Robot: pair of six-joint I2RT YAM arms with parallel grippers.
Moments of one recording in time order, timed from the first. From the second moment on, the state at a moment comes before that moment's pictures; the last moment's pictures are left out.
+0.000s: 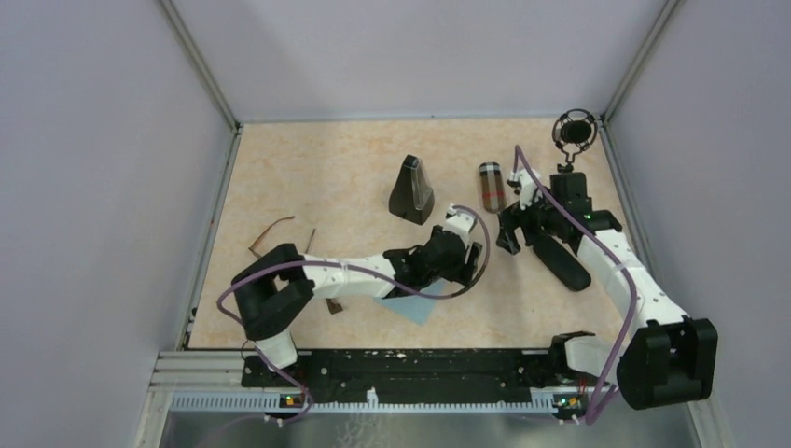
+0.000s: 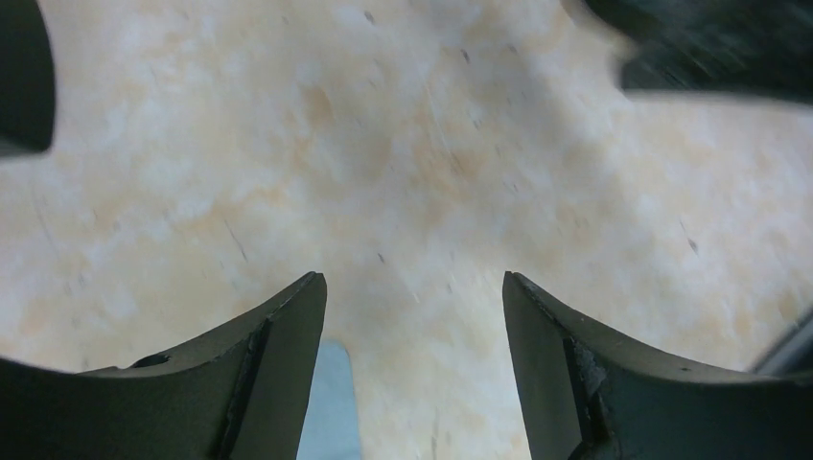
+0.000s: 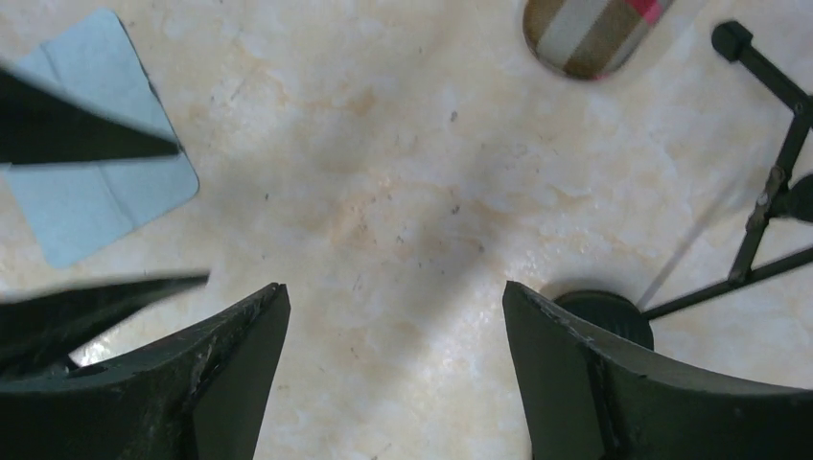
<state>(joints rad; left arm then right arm) -1.09 1.79 1.09 0.11 -0.26 -0.45 0.10 1.13 0.86 -0.61 -0.43 -0.33</state>
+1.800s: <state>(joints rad) -1.34 1.13 0.60 -0.01 -0.68 -0.76 0.23 1.57 1.12 -0.59 -0.43 -0.20</state>
